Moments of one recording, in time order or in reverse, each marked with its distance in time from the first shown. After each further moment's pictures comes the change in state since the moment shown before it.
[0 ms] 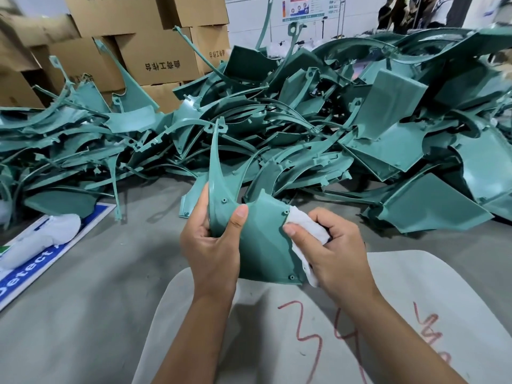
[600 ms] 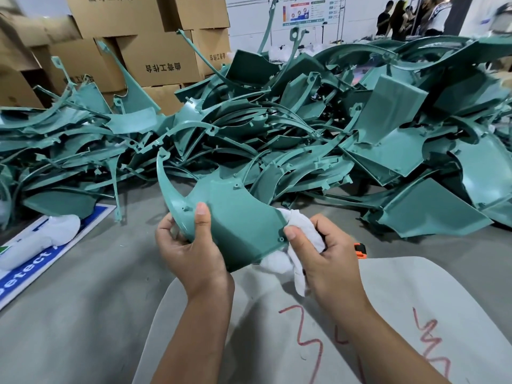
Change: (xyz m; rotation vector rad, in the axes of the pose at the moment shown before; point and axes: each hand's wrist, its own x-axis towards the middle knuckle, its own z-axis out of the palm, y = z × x) left_hand 0.010 -0.006 -0.005 -0.204 0.481 -0.159; right_hand -0.011 -0.005 0.018 0.186 0.063 0.052
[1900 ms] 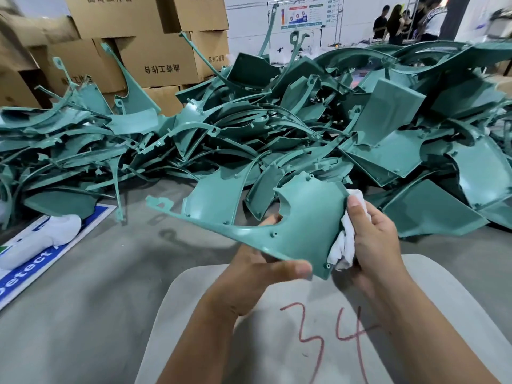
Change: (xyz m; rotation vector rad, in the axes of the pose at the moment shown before) left_hand -0.030 0.007 0.000 0.060 -1.241 -0.419; right_hand 0.040 0.012 -0.044 0.422 0.252 0.305
